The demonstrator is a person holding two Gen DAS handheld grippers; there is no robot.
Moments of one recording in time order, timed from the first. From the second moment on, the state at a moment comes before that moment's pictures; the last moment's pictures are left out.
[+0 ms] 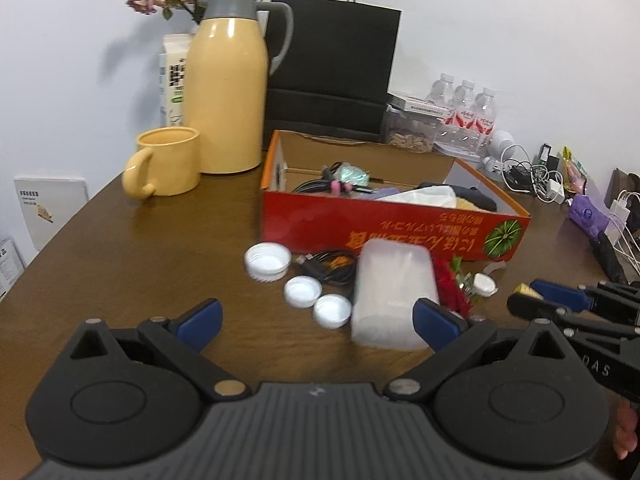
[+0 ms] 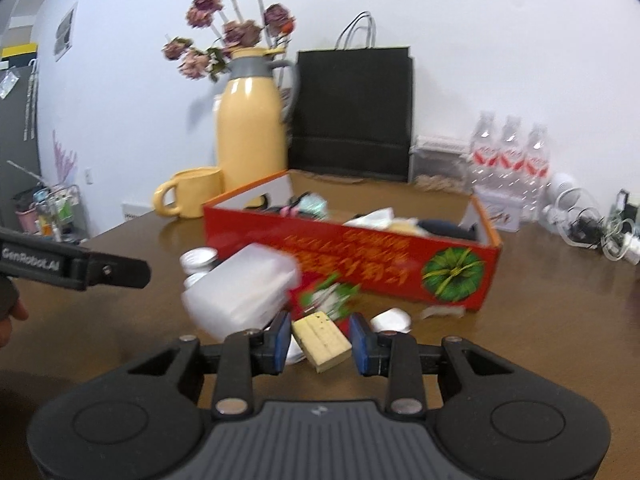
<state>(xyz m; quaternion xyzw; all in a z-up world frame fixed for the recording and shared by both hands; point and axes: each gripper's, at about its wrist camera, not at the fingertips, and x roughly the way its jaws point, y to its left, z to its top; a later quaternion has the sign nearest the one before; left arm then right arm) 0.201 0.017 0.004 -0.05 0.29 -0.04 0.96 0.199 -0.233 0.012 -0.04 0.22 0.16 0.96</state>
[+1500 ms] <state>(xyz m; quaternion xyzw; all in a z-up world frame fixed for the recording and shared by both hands) 0.263 -0.046 -0.034 -0.02 0.30 -0.04 0.95 0.221 -0.270 0.002 0.00 0.19 0.12 0.97</state>
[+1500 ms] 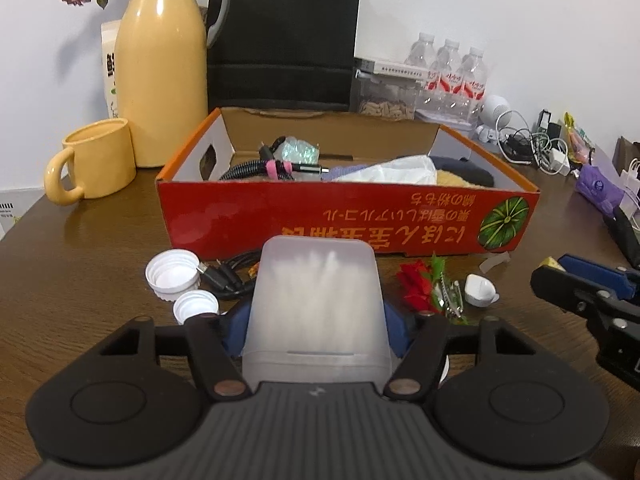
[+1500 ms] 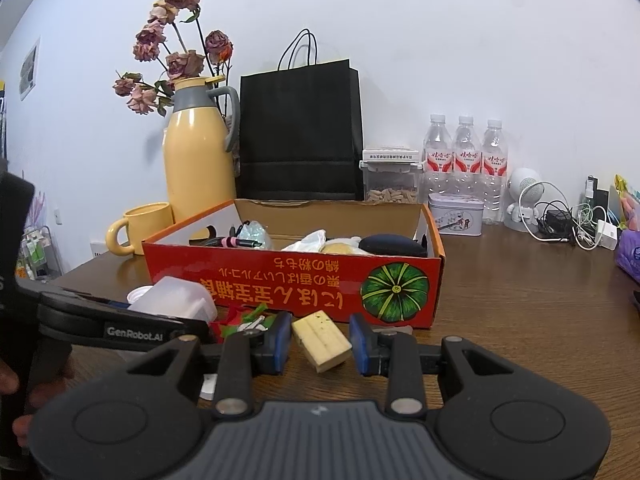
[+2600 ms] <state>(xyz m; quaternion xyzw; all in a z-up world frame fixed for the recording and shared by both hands) 0.360 -0.023 0.057 -0.08 0.20 -0.02 0.98 0.343 -0.224 0.076 -0.01 0.13 0.13 0.98</state>
